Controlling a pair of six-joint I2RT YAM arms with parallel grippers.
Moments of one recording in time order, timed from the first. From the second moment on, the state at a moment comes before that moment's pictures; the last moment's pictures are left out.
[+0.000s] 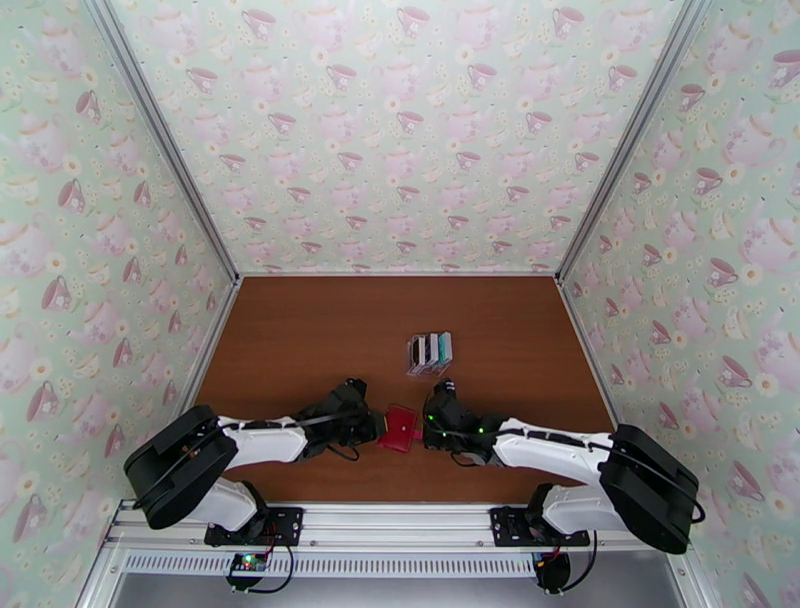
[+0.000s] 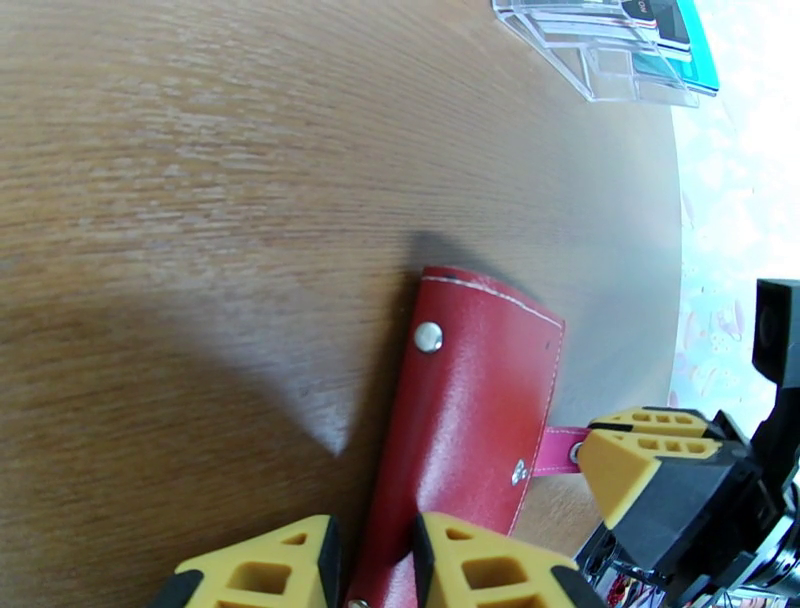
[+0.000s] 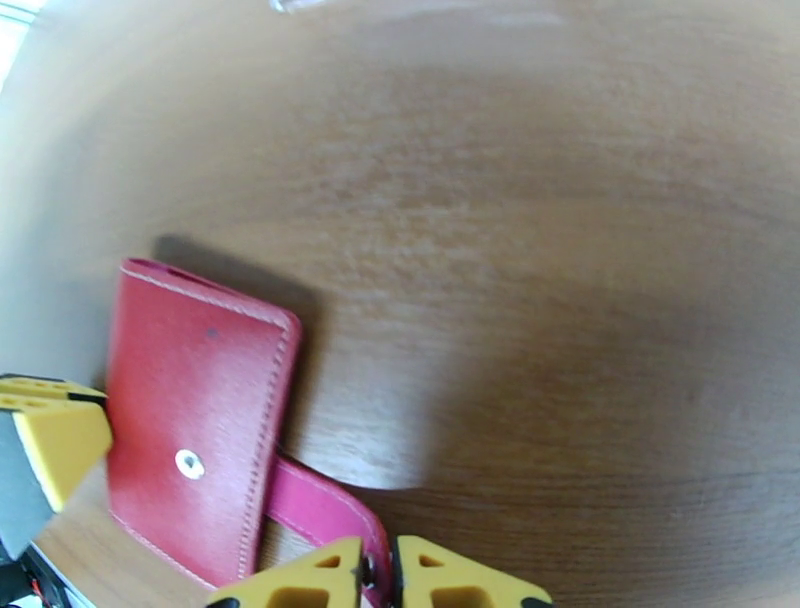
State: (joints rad) left arm -0.79 1.50 0.44 0.24 0.23 -1.01; right arm 0.94 1.33 0.54 -0.27 0.12 0.90
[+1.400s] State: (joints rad) left arm -0.84 1.49 0.42 0.27 0.12 -1.04; right arm 0.97 1.36 0.75 -0.48 0.28 0.83
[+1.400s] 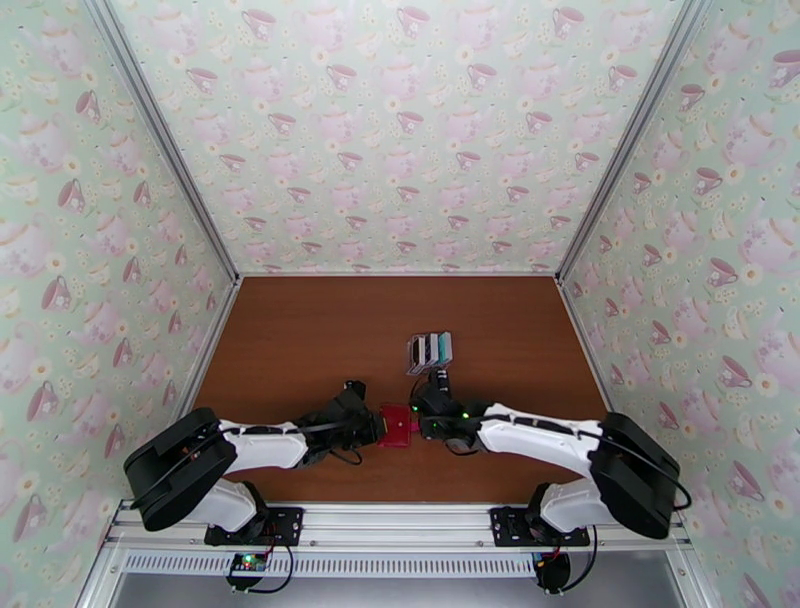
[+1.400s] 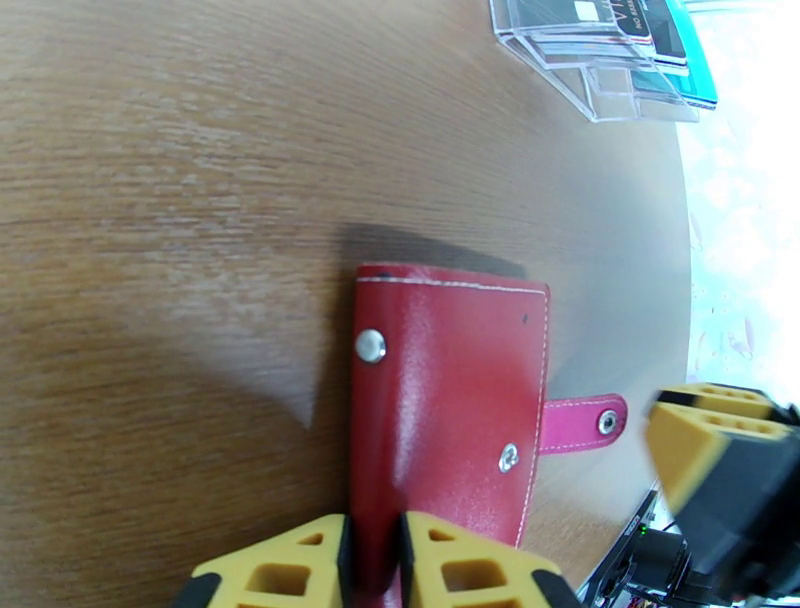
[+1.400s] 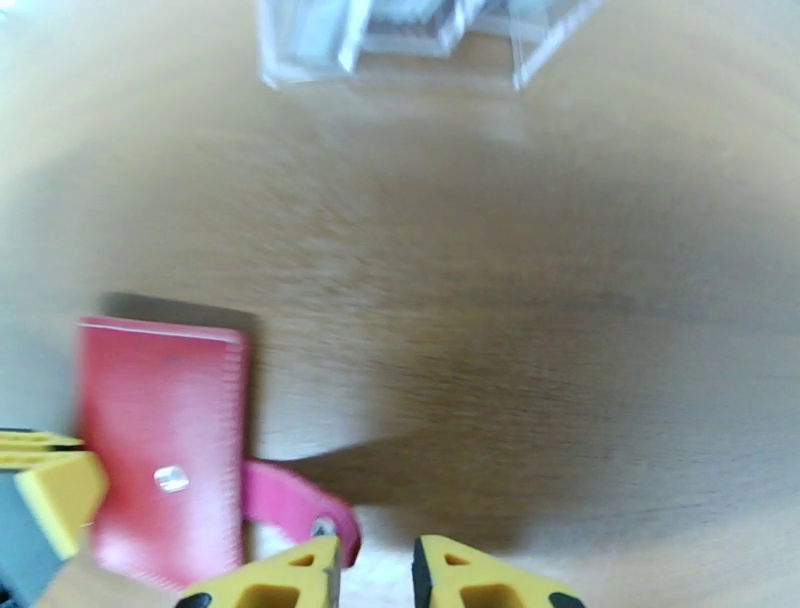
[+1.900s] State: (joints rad) left arm -0.84 1.48 0.42 0.26 0.11 -1.04; right arm 0.98 1.41 0.76 -0.32 0.10 0.81
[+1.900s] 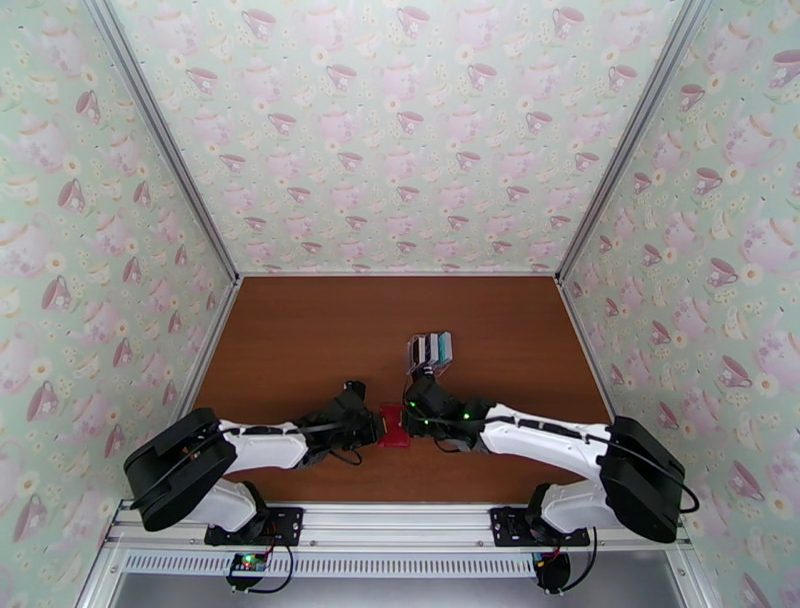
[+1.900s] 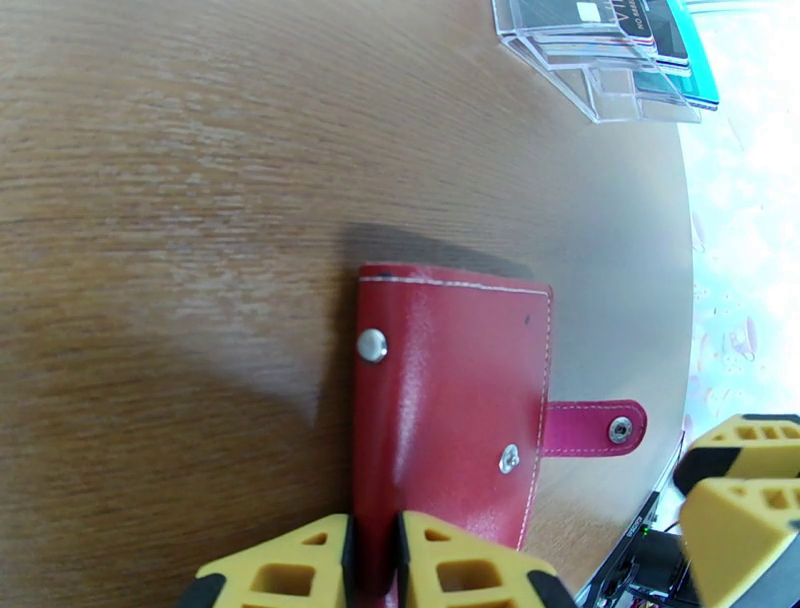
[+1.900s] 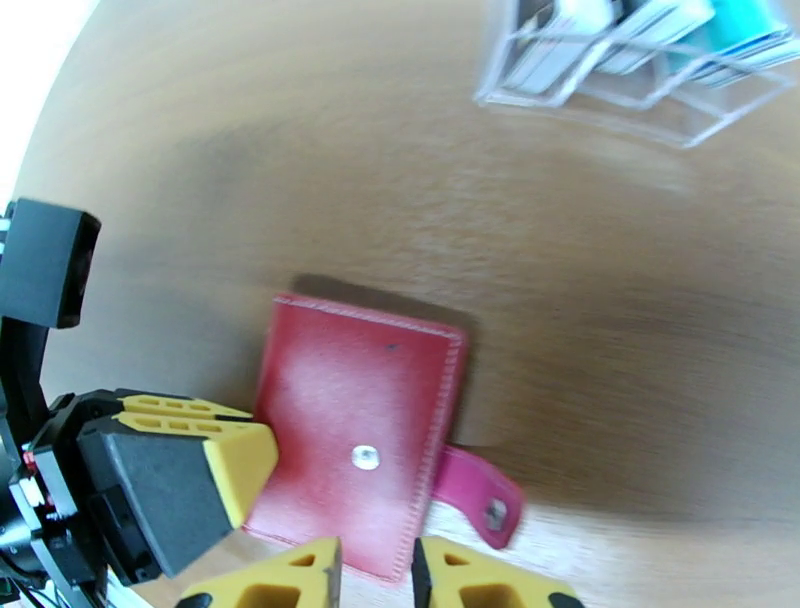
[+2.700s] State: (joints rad) left arm -0.85 1.47 0.38 0.32 0.11 -1.05; right arm 0.93 1.50 0.68 -0.15 0.01 0.83
